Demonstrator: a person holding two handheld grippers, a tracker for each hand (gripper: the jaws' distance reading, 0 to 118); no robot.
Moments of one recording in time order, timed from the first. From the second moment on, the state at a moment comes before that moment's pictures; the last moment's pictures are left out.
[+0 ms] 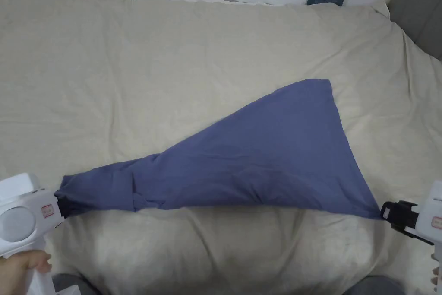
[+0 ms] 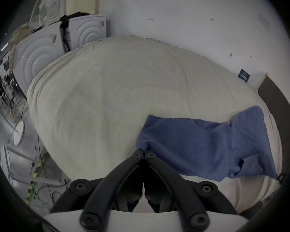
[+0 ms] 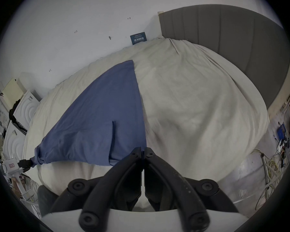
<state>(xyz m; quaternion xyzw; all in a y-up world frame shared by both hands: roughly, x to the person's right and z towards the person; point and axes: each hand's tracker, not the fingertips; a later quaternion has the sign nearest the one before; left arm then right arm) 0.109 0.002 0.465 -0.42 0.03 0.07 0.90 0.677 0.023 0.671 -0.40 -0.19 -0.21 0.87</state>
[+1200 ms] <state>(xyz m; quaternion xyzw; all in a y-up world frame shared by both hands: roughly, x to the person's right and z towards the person) 0.194 0.133 0.541 -0.12 -0.06 -0.08 0.99 0.572 0.172 0.681 -0.12 -0.14 -0.02 0.98</state>
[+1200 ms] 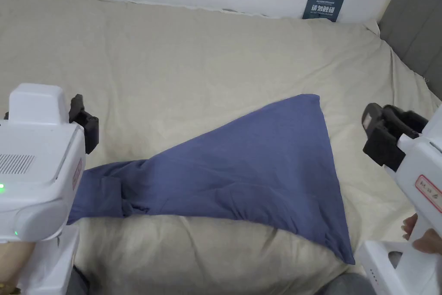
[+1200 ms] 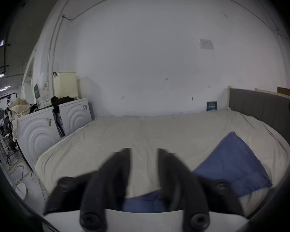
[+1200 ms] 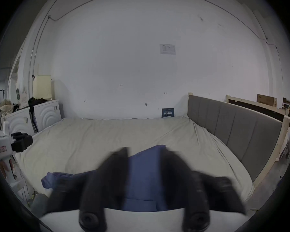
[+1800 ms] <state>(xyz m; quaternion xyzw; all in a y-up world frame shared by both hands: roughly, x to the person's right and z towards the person) 0.140 0.107 0.491 -0.32 -0.06 -0.01 0.95 0.572 0.149 0.667 -0.16 -0.13 -0.06 0.98</state>
